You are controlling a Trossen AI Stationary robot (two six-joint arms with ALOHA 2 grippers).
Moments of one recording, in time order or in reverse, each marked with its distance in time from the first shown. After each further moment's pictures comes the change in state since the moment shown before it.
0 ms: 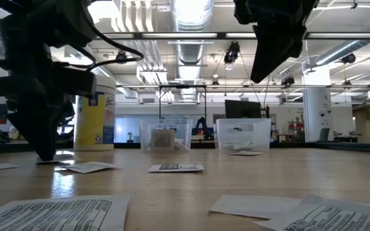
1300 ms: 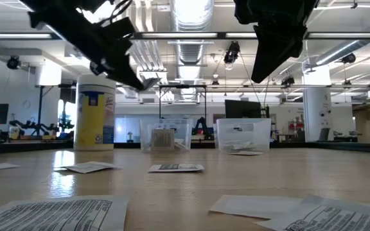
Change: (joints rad) left arm 0.231 -0.340 0.045 0.386 -0.466 0.365; right arm 0.000 0.000 0.000 -0.006 -0.001 -0.008
